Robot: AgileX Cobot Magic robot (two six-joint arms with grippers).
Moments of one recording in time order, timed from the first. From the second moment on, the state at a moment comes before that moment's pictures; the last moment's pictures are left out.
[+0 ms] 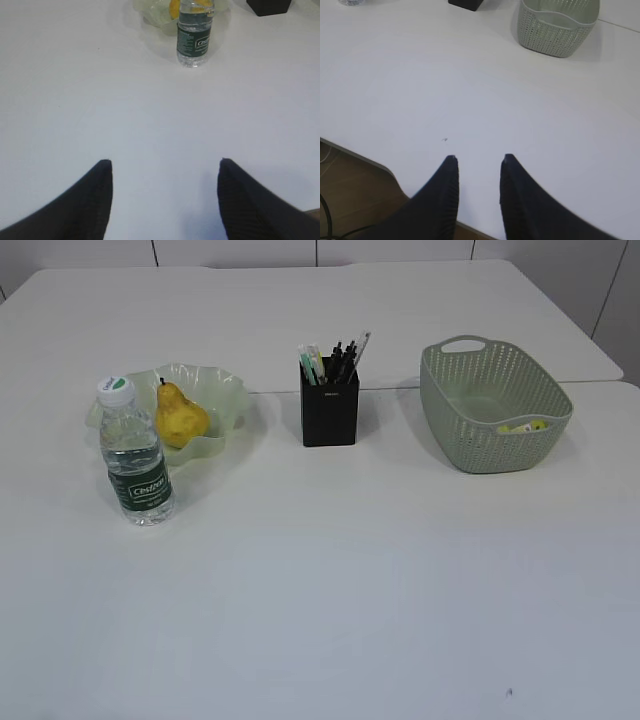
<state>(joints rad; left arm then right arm) 0.04 0.01 -0.51 -0.12 1.12 0.09 0.19 -0.02 -0.50 0.09 1.16 -0.26</state>
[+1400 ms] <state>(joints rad) 0.03 0.01 -0.51 -0.11 1.12 0.09 -0.04 -0.02 -0.49 0.00 1.16 -0.13</state>
